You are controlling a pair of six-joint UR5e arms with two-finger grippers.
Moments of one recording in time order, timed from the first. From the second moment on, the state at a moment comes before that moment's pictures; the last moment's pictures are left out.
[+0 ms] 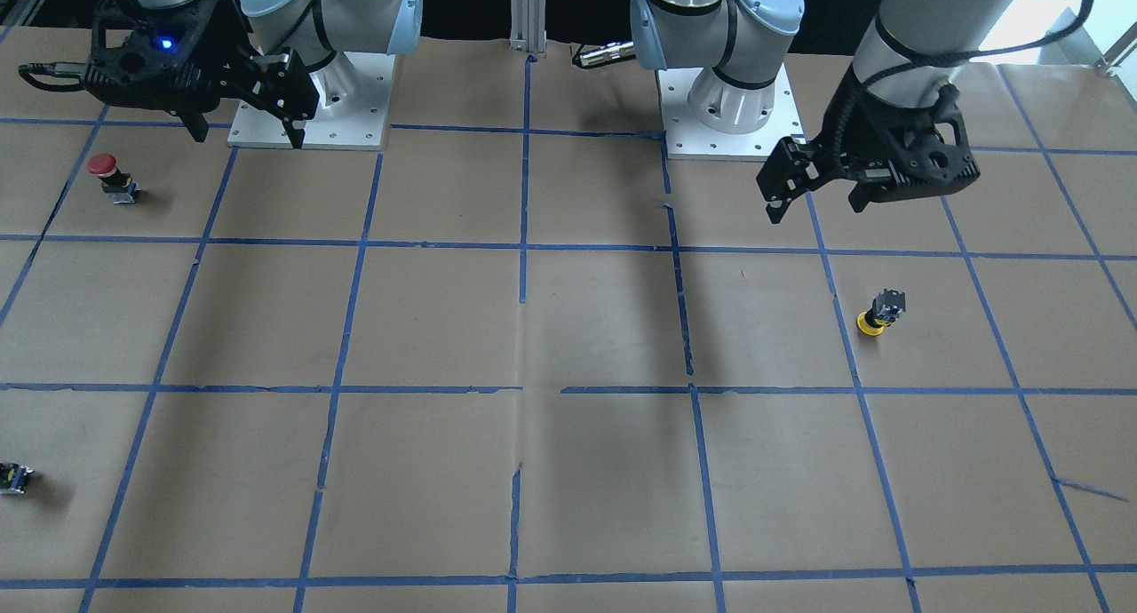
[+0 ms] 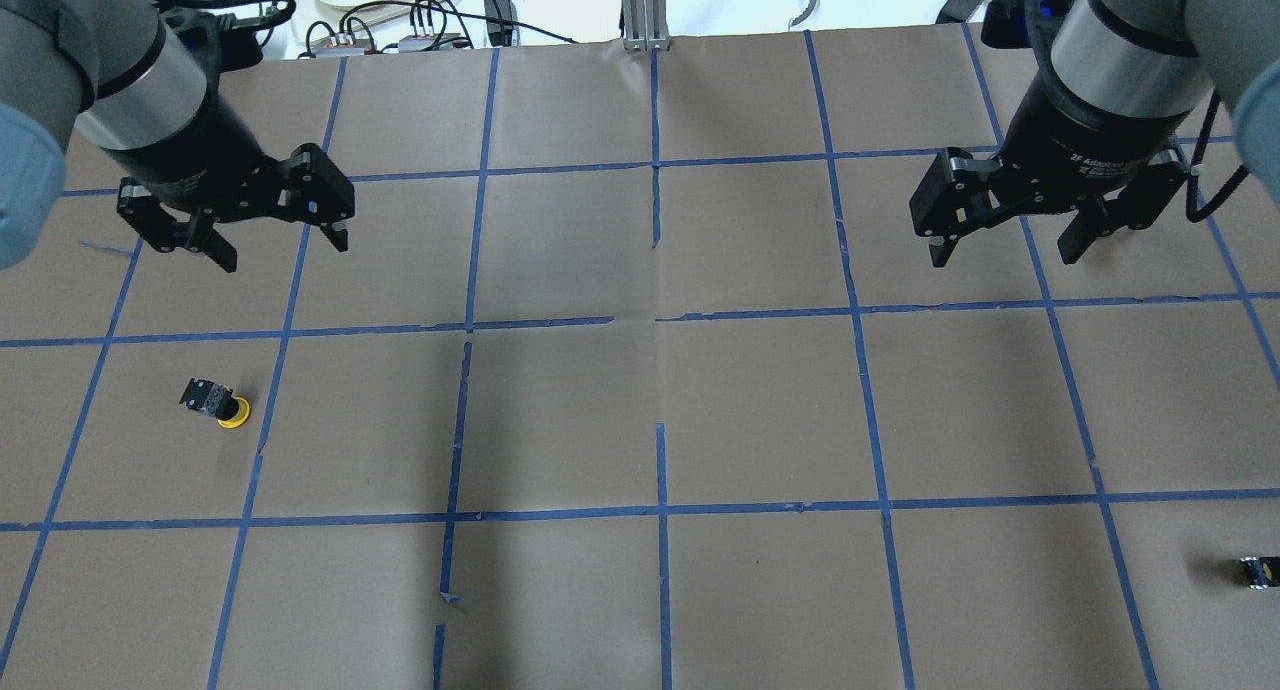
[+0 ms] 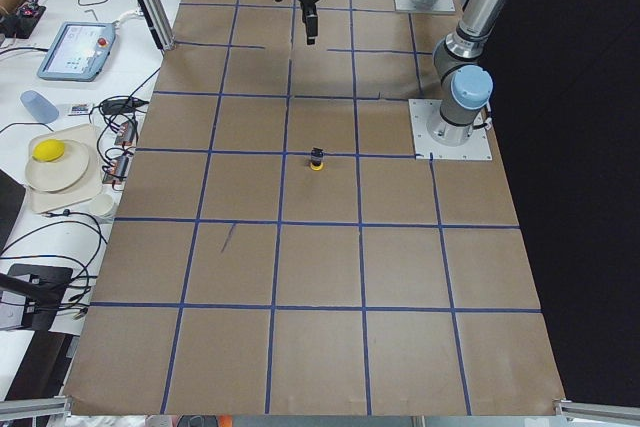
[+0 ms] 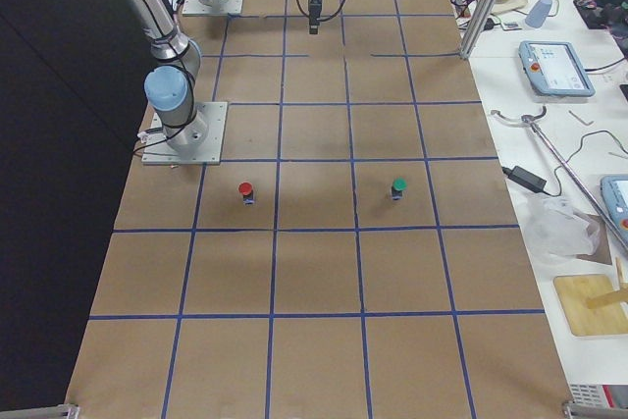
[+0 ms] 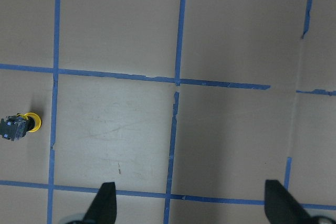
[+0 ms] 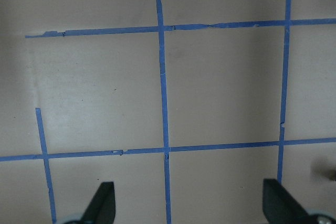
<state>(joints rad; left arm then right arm) -1.40 -1.51 -1.73 -1.49 1.58 0.00 1.54 -1.70 1.65 -1.48 -1.59 0.01</state>
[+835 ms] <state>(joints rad) -0.99 -1.62 -2.14 -0.92 1.58 0.79 1.54 -1.70 1.65 -1.48 -1.59 0.01</state>
